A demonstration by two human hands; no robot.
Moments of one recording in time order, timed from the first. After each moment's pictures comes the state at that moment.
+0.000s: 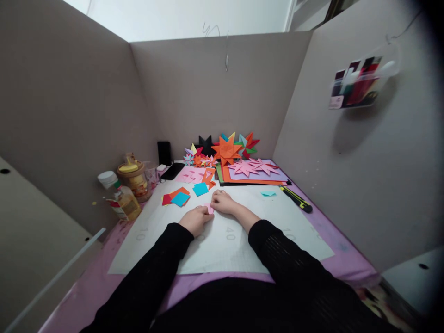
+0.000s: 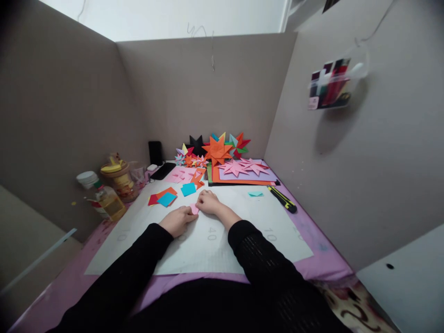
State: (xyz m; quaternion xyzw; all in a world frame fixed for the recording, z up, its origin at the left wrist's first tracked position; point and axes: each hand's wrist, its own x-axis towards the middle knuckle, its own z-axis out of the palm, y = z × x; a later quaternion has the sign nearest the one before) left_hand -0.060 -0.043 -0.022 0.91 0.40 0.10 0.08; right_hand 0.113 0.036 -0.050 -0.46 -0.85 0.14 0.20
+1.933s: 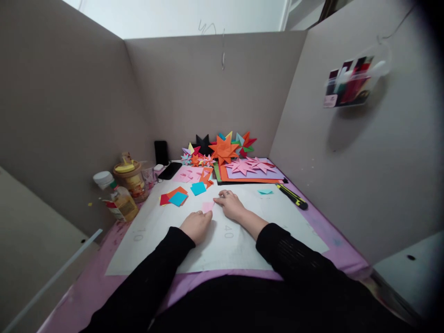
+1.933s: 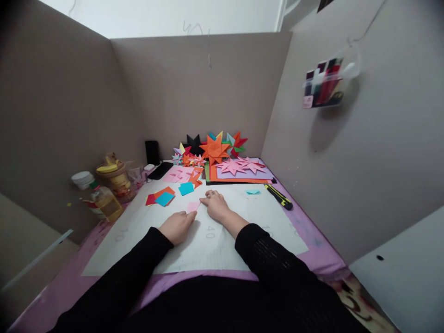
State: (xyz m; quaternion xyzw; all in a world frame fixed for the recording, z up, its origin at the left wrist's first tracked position) left_hand -0.043 -0.068 -0.013 0.90 0.44 -0.02 -0.03; right_hand 0.143 0.004 -0.049 -0.47 -0.85 0.04 0.24
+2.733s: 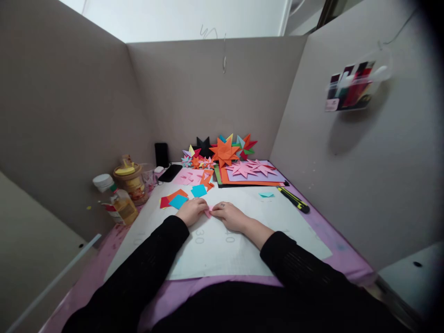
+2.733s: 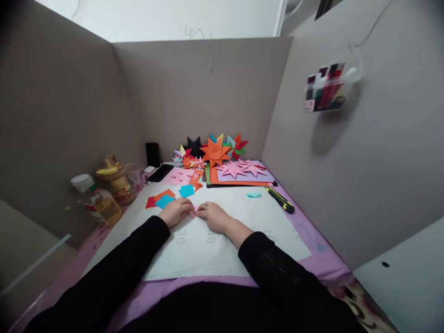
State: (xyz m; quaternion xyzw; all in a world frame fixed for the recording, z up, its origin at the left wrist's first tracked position) left_hand -0.069 -0.006 -0.015 0.92 0.38 0.13 -0.02; right_hand 0.138 -0.015 -0.043 -0.31 -0.92 0.08 0.24
